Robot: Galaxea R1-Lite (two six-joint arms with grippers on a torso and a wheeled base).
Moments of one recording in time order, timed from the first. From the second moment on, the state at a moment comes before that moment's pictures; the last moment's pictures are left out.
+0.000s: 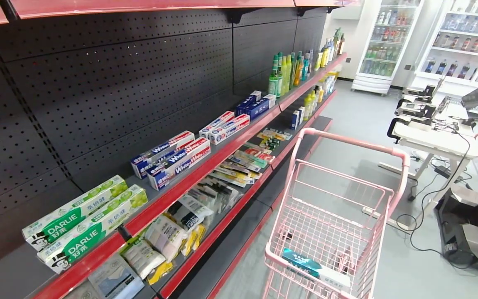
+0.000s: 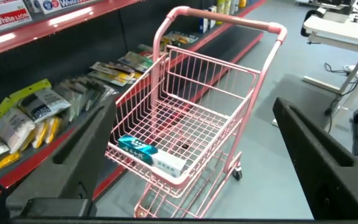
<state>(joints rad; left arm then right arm) 0.00 0.00 0.00 0.00 0.05 0.01 0.00 0.01 0.00 0.01 0.00 0.00</state>
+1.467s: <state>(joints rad) 0.00 0.00 0.00 0.00 0.05 0.00 -0.01 1.83 -0.80 0.10 0.24 -0.60</state>
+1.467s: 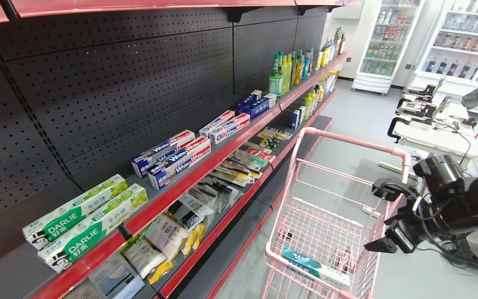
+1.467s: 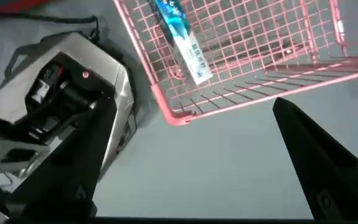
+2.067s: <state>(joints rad) 0.00 0.00 0.00 0.00 0.05 0.01 0.06 2.07 -0.91 0.06 0.21 -0.70</state>
